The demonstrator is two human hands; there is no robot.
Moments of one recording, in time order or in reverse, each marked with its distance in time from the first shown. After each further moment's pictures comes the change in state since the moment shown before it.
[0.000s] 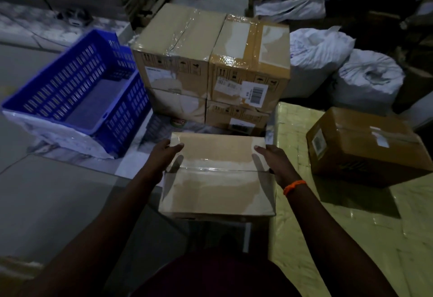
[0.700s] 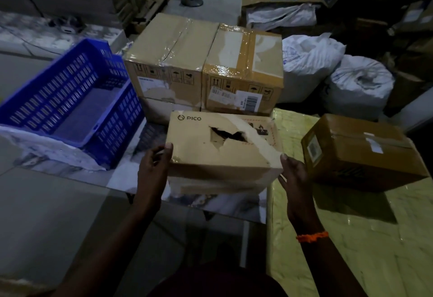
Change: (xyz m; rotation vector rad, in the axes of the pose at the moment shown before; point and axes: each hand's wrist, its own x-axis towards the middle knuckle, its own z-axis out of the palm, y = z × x) left_hand -0.051 0.020 0.007 -0.203 0.145 0.175; right_hand -0.048 0.019 -0.033 0.279 0.235 -0.254
